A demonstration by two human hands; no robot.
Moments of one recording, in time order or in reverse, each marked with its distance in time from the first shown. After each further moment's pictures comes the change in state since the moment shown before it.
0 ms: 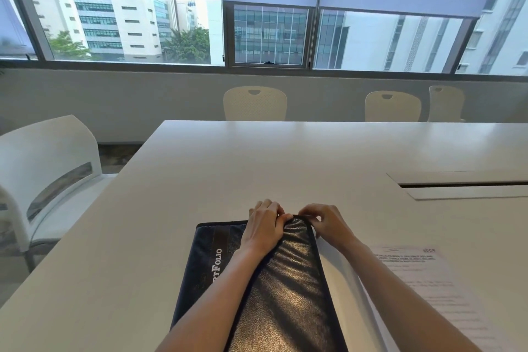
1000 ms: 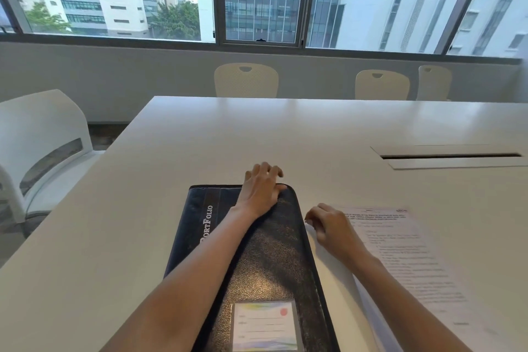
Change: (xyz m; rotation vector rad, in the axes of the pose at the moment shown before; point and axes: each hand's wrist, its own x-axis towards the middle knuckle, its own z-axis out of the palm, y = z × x) left_hand -0.008 0.029 -0.009 0.216 -0.075 0.127; right_hand -0.111 -0.029 -0.009 -0.286 0.059 -0.013
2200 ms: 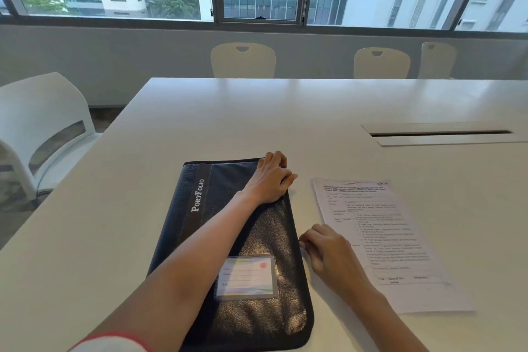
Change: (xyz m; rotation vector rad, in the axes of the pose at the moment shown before) left_hand -0.022 0.050 0.014 -0.012 -0.171 0.124; right_hand -0.112 -0.039 -0.028 0.073 -0.034 0.007
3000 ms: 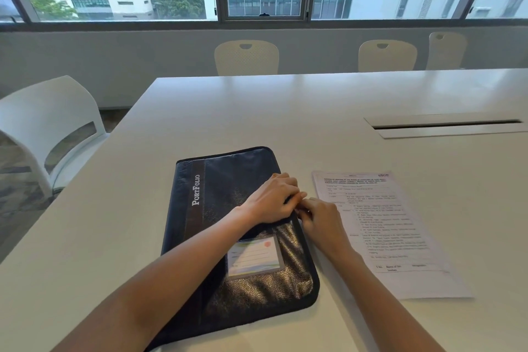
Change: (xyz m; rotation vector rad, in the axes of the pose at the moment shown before) left_hand -0.048 0.035 -0.004 -0.159 -0.017 0.202; right_hand 0.042 0.002 0.005 0.118 0.092 0.129
